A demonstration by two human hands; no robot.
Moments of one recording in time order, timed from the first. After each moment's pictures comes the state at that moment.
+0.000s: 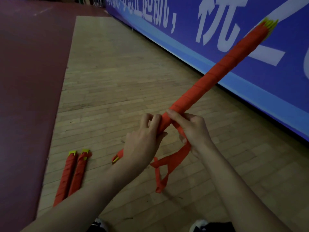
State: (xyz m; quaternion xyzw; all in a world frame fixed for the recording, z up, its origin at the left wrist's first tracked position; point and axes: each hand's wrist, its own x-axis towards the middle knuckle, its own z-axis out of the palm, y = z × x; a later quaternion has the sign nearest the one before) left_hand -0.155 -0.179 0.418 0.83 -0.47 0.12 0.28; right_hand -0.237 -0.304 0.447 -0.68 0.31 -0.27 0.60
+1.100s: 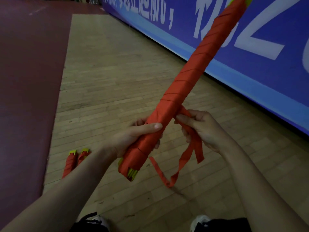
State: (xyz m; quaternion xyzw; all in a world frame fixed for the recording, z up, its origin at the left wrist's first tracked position) left_hand -0.121 -0.167 0.438 0.49 -0.37 -0.50 0.61; right_hand -0.266 -0.326 0.458 -0.73 0.22 -0.16 0.63
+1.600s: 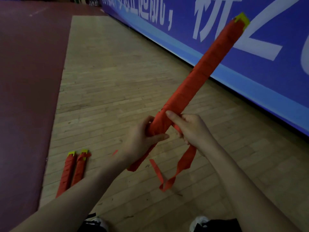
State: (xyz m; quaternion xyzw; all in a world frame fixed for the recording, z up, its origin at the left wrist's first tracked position) left_hand -0.137 -0.183 0.415 0.77 -0.42 -0.15 0.46; right_hand -0.251 -0.310 0.451 -0.80 0.30 -0.20 0.48
